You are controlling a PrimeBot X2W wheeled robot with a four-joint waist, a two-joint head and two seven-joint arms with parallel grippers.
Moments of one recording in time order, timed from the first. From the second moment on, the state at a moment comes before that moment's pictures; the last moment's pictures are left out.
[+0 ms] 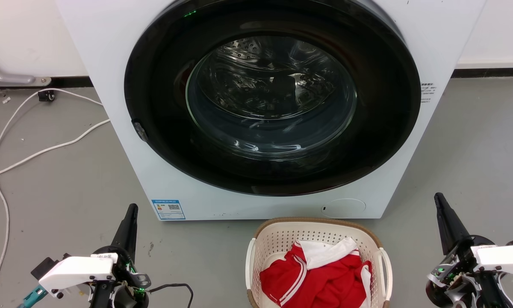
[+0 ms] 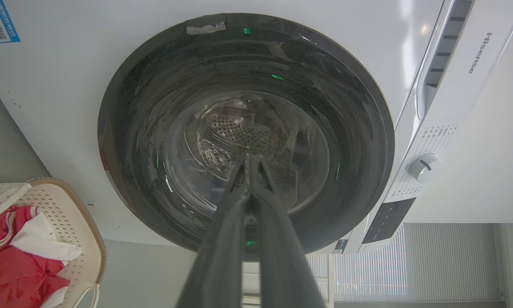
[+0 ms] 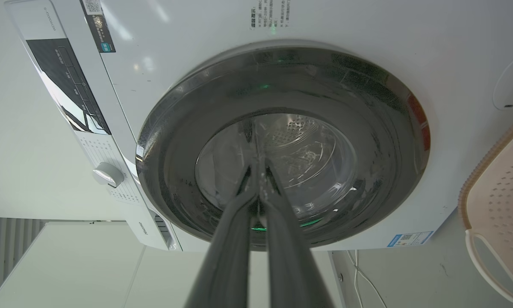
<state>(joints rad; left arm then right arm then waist) -0.10 0.06 0.10 0.25 -1.62 -0.13 0.10 -0.10 -0.07 -0.10 0.25 1.63 0.13 0.10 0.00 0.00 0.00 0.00</state>
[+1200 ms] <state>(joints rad) -0.09 0.05 0.07 0.25 -1.61 -0.13 0.07 -0.08 -0.06 -0.07 0.25 1.60 0.13 0.06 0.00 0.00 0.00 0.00</state>
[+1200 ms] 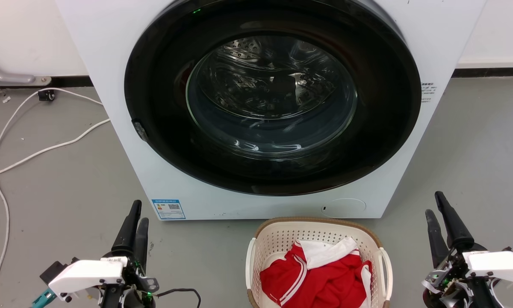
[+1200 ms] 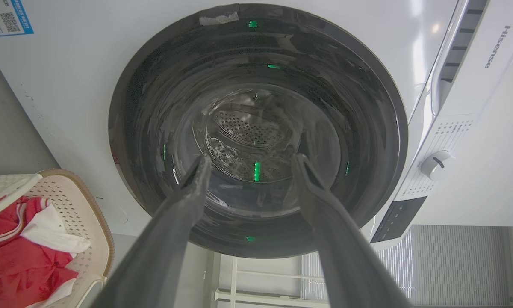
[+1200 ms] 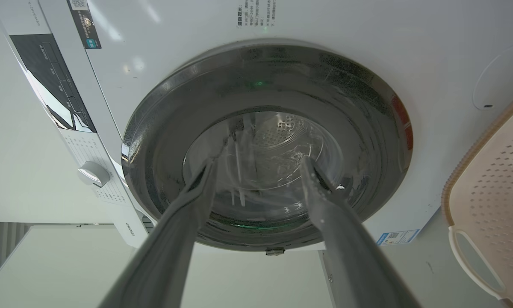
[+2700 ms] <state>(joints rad) -0.12 0.05 0.00 0.15 -0.74 -0.13 -0.10 -0.09 -0.06 -0.03 0.17 0.62 0.13 -0.11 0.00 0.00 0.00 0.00</state>
